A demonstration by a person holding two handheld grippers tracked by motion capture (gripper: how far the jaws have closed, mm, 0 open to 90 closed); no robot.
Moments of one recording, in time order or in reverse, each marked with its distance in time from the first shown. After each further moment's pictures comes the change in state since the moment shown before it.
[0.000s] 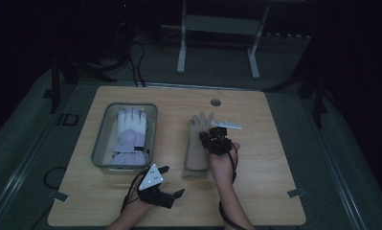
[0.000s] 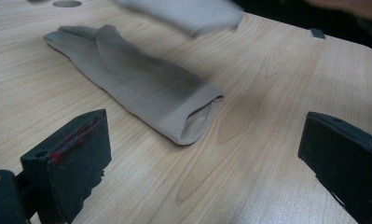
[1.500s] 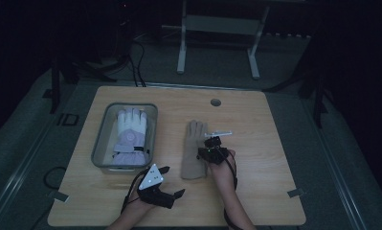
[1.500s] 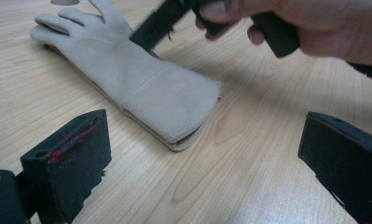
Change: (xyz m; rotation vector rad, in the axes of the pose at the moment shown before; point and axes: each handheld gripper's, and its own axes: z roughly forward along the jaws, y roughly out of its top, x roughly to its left) left arm -0.001 0.001 0.000 -0.003 -0.002 -0.011; right arm -0.017 -0.039 0.035 0.237 0.041 -0.104
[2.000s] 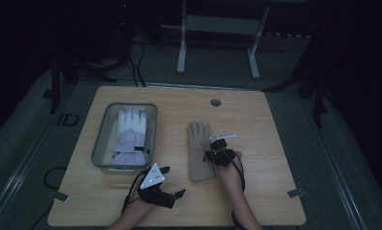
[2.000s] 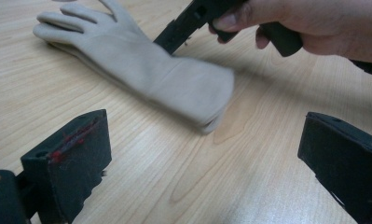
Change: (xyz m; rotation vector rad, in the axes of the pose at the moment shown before) left arm -0.003 0.004 0.001 0.027 -0.010 -0.012; right arm -0.020 -0.010 -0.005 0.044 -0.055 -0.056
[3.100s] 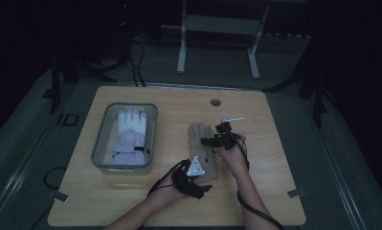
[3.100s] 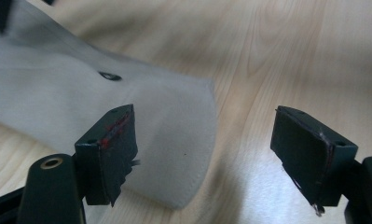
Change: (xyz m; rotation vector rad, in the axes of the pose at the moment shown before) left arm -0.026 0.052 0.089 0.294 -0.062 0.183; right arm -0.033 0.046 0.005 -0.048 0.128 0.075
